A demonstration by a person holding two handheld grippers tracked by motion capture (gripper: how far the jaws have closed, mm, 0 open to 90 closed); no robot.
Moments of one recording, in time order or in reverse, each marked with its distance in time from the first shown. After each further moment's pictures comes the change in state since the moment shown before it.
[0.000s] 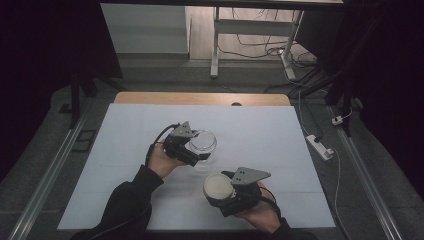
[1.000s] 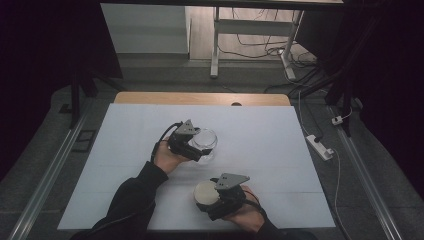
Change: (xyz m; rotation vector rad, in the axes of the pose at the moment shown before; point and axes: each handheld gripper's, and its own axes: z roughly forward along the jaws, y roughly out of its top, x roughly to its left) left arm 0.021 -0.011 0.023 -0.026 0.066 -0.023; right arm 0.004 -0.026 0.051 0.095 0.030 -0.011
